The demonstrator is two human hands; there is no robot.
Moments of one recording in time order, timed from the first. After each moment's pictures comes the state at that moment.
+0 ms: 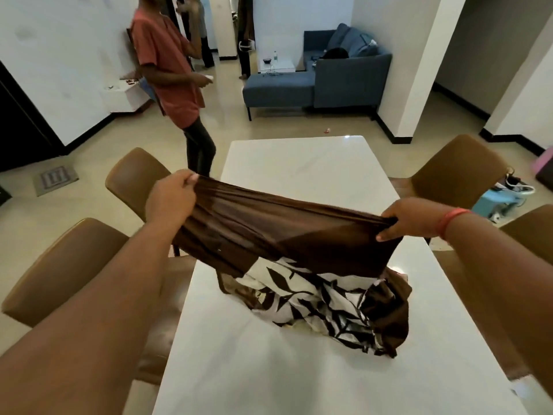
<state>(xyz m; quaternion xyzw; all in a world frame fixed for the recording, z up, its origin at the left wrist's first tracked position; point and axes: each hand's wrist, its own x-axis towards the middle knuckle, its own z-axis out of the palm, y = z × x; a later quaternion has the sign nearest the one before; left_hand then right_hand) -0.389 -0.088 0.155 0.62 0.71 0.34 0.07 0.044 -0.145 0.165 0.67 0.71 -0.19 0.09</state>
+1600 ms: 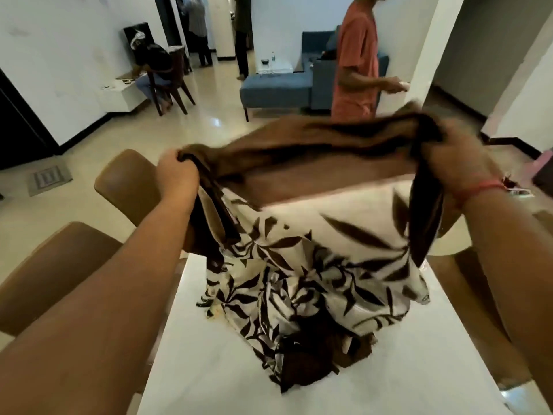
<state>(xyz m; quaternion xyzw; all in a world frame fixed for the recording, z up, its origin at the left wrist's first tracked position) -0.321 -0.058 0.195 0.46 0.72 0.50 0.15 0.084 -0.121 0.232 0.65 0.61 -0.08 -0.45</state>
